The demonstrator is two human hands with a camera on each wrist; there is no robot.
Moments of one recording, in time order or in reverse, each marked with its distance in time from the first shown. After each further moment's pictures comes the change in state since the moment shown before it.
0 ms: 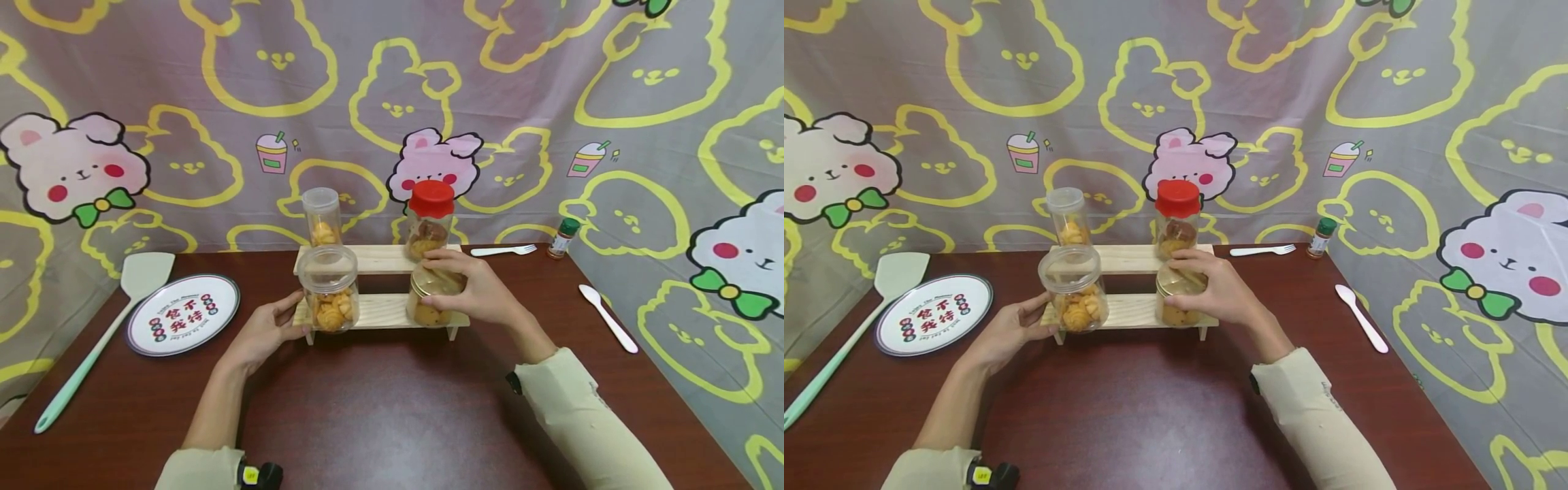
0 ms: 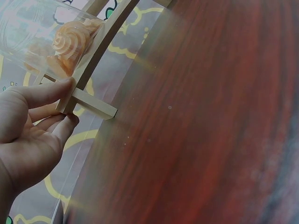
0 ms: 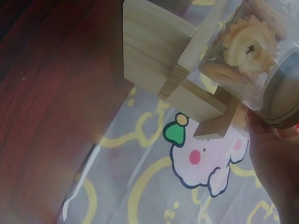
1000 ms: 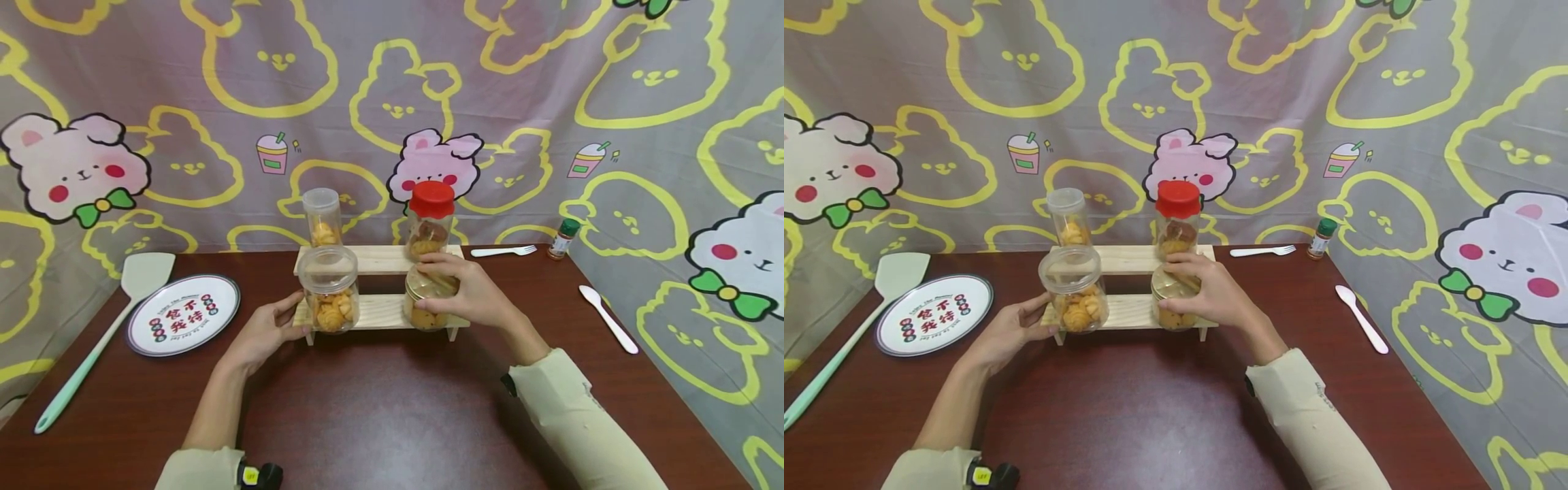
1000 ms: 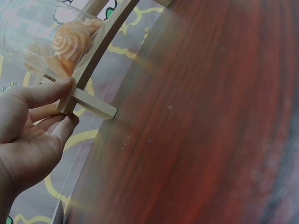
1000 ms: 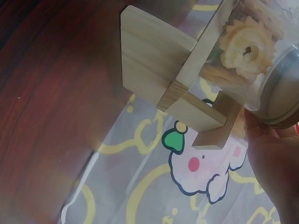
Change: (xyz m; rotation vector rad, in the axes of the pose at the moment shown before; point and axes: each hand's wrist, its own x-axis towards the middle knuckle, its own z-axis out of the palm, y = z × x) left_hand 0.000 0.001 0.000 -0.006 0.000 -0.010; right_hand 0.003 -0.002 0.007 -0.017 -0.036 0.015
